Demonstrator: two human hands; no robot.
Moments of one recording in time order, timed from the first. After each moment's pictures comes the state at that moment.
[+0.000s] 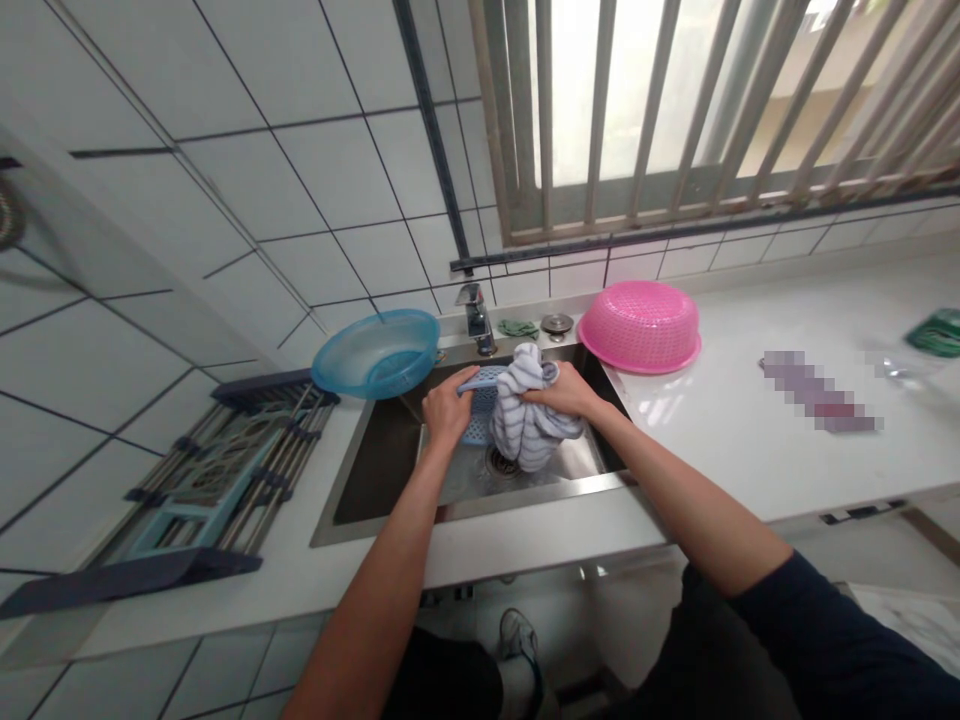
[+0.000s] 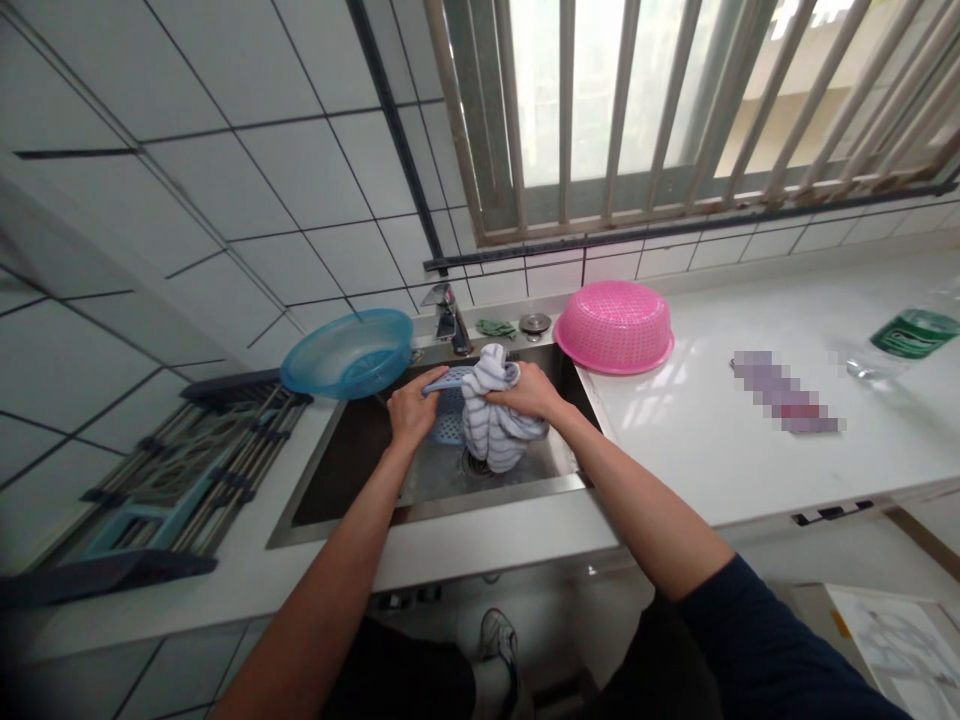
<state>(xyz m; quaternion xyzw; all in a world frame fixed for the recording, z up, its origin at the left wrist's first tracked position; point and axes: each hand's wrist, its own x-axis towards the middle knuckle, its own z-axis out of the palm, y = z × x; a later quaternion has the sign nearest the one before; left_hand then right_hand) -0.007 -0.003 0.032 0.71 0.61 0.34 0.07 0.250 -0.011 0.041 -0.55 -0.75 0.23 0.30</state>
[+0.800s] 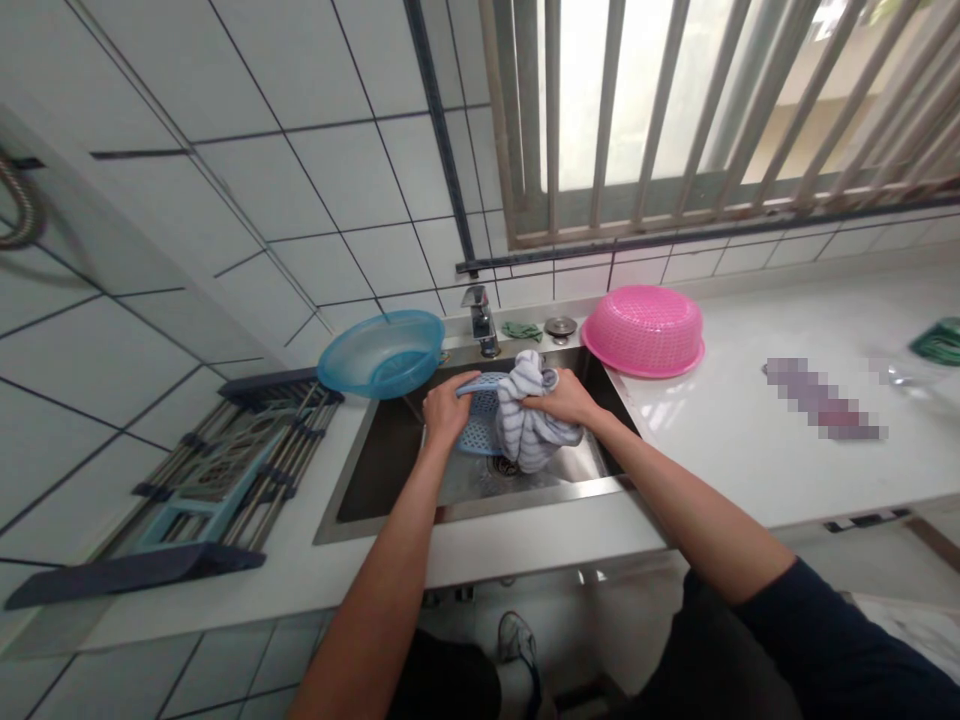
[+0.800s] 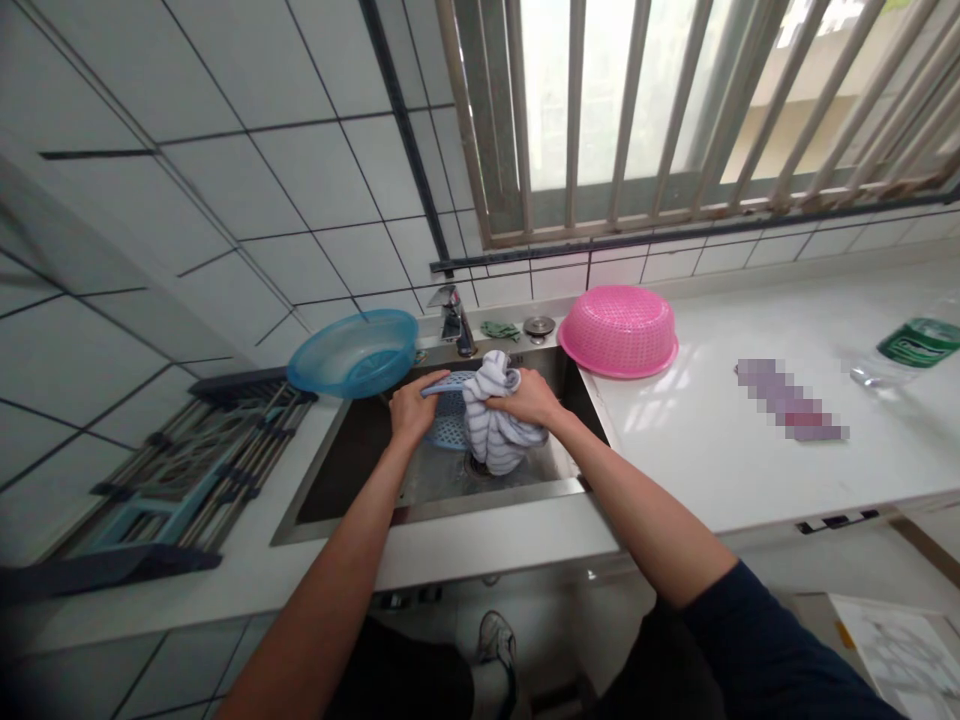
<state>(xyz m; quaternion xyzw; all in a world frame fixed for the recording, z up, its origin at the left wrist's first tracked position) -0.016 0.001 0.030 0.71 0.62 0.32 0.10 0.240 -0.009 0.029 -0.53 -0.76 0.21 0.31</state>
